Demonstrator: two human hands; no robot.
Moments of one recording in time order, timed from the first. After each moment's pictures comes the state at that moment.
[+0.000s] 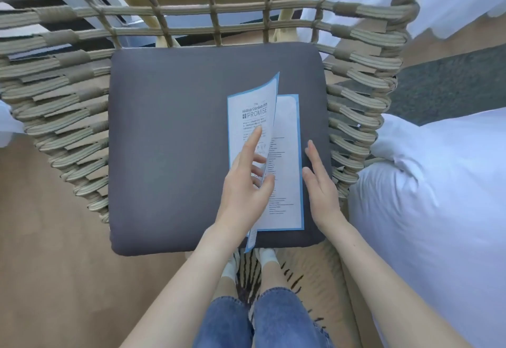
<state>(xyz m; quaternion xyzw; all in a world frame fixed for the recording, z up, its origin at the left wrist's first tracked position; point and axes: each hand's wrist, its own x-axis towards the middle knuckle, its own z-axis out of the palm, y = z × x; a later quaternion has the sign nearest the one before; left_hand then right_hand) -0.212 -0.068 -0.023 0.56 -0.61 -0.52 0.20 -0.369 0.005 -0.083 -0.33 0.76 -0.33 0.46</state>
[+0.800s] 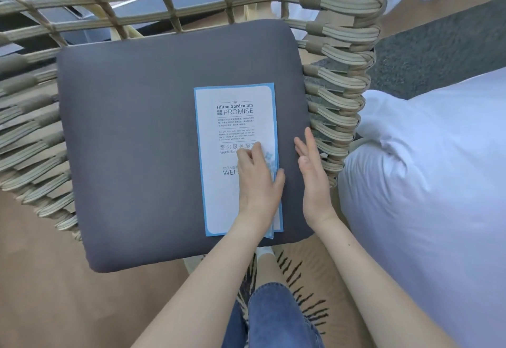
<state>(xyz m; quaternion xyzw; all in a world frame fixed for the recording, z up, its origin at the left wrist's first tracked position) -0.284 -0.050 -0.081 0.60 -0.68 -0.41 0.03 -0.375 0.005 -0.083 -0.20 0.69 -0.49 0.49</state>
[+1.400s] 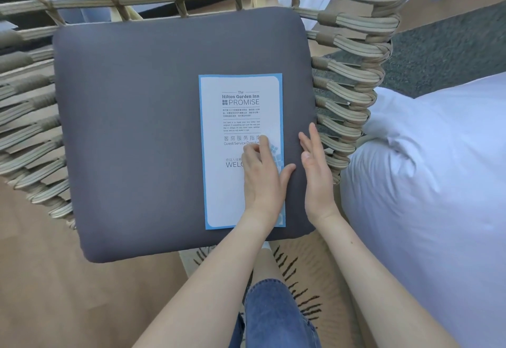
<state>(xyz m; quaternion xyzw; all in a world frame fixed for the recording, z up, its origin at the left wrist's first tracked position) -0.285 -0.040 -0.096 0.61 -0.69 -0.38 0.04 -0.370 0.003 -0.082 -0.20 0.71 -0.48 0.48</state>
